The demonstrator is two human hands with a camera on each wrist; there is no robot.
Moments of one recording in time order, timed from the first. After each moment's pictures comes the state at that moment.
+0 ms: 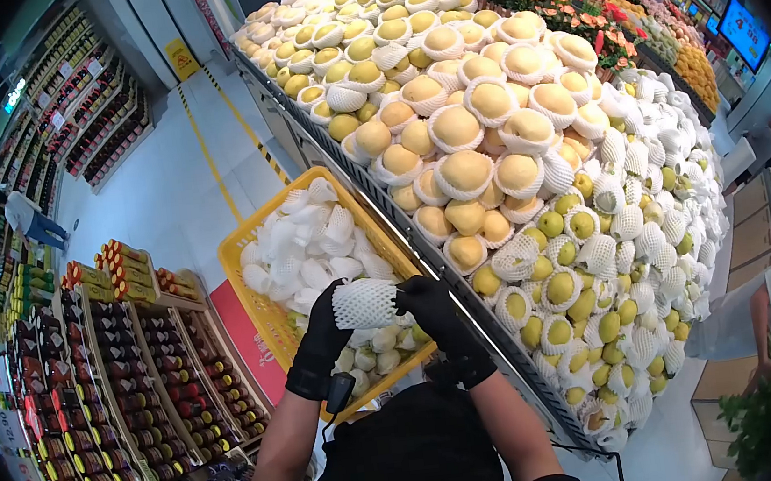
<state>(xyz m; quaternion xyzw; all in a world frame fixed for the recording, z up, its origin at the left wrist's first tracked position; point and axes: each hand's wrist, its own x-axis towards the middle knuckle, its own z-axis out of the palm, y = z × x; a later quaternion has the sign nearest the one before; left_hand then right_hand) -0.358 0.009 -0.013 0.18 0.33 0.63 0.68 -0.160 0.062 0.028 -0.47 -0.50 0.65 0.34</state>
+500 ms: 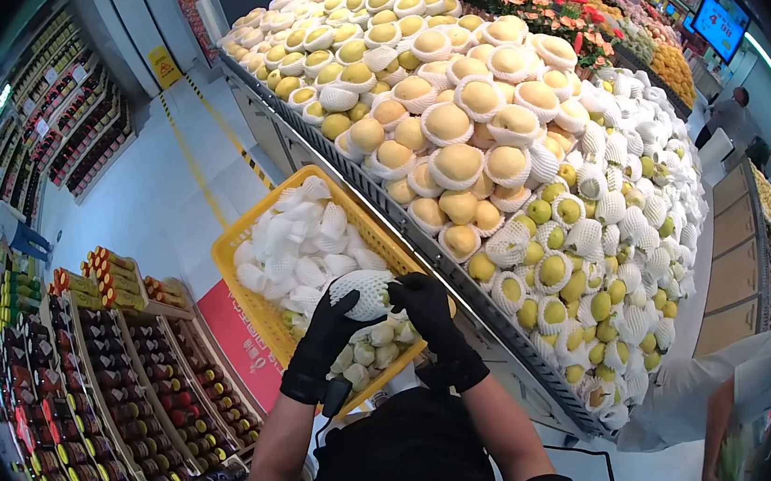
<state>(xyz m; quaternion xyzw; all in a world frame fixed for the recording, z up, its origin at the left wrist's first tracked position) -0.361 -0.018 0.050 0.22 0.27 0.56 0.75 -0.183 0.024 0.047 -0.50 -0.47 0.61 0.40</state>
